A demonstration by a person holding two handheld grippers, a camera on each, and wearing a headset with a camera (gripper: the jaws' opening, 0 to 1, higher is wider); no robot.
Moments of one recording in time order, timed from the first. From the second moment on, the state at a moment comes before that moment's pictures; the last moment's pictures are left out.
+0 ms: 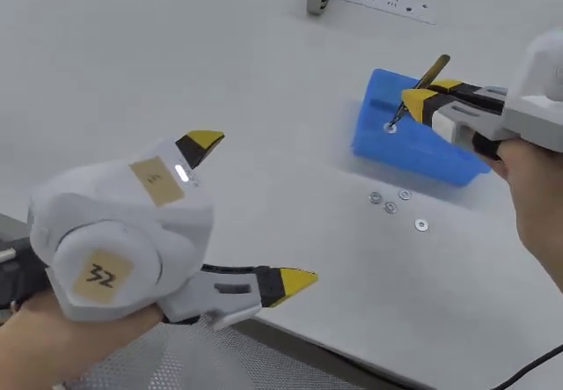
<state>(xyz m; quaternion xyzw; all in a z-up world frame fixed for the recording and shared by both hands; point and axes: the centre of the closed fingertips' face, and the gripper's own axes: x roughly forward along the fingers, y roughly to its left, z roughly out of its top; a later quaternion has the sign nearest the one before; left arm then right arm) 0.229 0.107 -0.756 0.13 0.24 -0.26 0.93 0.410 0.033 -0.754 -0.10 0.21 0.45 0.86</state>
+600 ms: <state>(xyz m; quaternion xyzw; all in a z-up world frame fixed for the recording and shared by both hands) 0.229 0.107 -0.761 0.18 0.24 -0.26 0.92 0.421 0.043 -0.789 -0.09 0.24 0.43 0.86</state>
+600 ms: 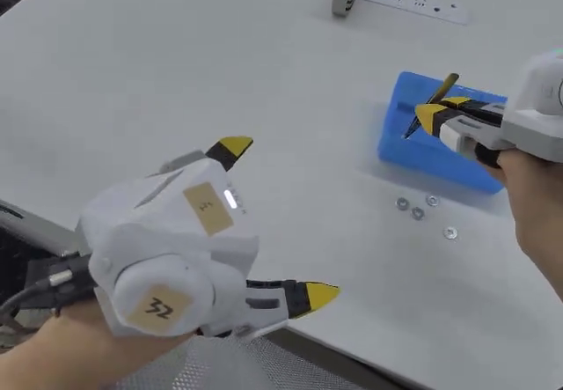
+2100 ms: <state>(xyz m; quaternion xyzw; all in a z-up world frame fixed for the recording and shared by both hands) 0.227 0.107 -0.766 0.20 0.24 -0.26 0.91 0.366 0.023 -0.744 -0.07 0.21 0.46 0.86</state>
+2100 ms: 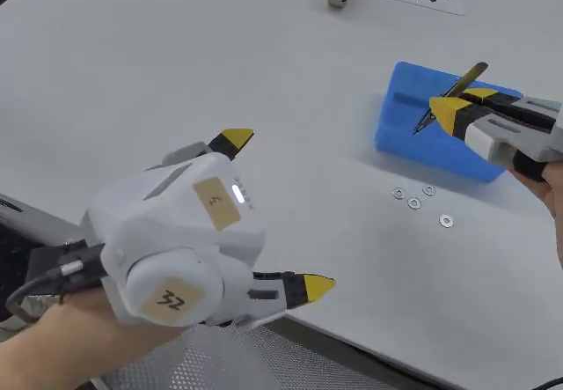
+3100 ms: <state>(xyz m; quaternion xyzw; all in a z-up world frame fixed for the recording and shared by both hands) 0.226 0.106 -0.768 0.20 0.25 -0.26 0.91 0.340 0.021 -0.804 -0.08 0.28 0.46 0.84</state>
